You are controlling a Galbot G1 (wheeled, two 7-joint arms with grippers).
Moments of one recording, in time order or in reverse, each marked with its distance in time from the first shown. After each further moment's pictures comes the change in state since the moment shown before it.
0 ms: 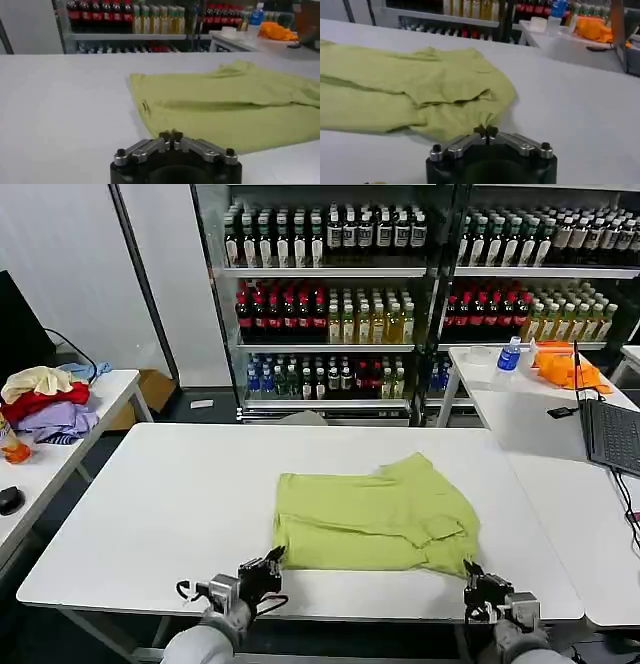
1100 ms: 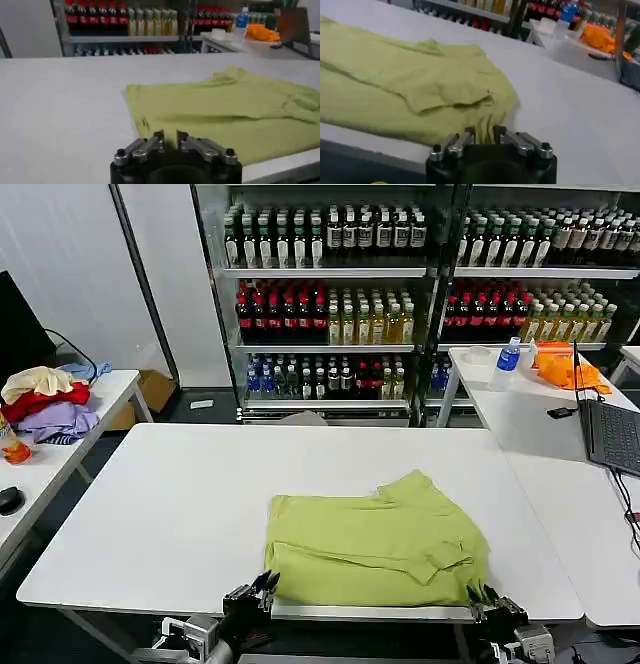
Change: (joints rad) left arm 0.205 0.058 -0.069 -0.194 0.030 -0.010 0.010; right arm -0.098 -0.031 0.062 0.095 -0.086 0.020 -0.078
